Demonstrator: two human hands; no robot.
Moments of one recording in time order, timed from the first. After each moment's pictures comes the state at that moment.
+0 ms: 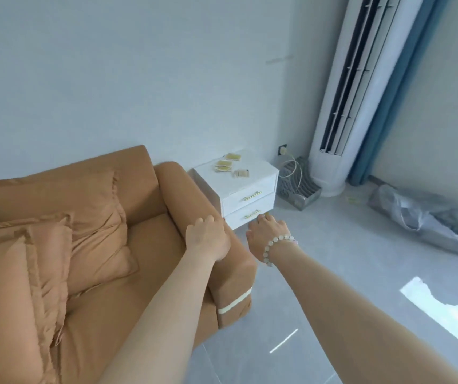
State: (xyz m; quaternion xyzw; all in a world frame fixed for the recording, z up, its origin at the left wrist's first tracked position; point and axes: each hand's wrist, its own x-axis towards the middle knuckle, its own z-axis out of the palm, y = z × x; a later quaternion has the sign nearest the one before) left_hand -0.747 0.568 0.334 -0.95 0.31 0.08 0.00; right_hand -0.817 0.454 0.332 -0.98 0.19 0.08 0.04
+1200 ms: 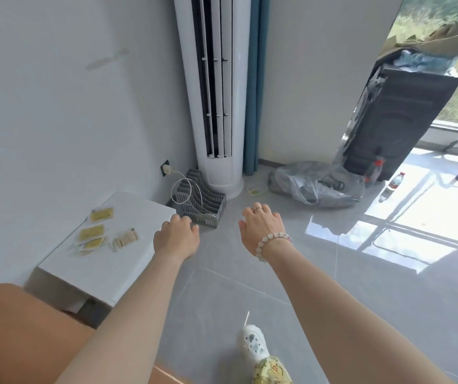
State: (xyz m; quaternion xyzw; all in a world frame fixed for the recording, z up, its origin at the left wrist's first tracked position) left_hand -0.512 0.134 0.289 -0.86 0.50 0.13 -0.02; right_hand -0.675 0.074 0.306 -0.86 0.50 0.01 0.08
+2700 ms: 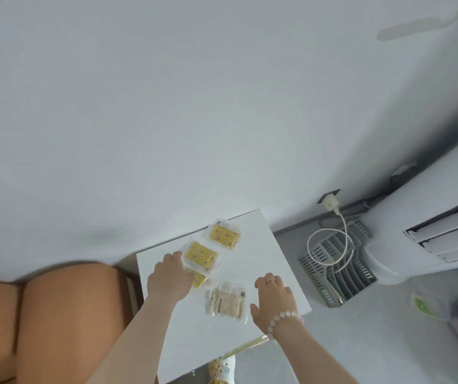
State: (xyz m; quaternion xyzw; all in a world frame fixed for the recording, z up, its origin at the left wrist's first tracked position) left_hand -0.040 0.053 0.128 -0.95 0.07 0.30 -0.07; right_hand -0.160 -0.111 0.123 -0.94 0.17 0.28 0.13
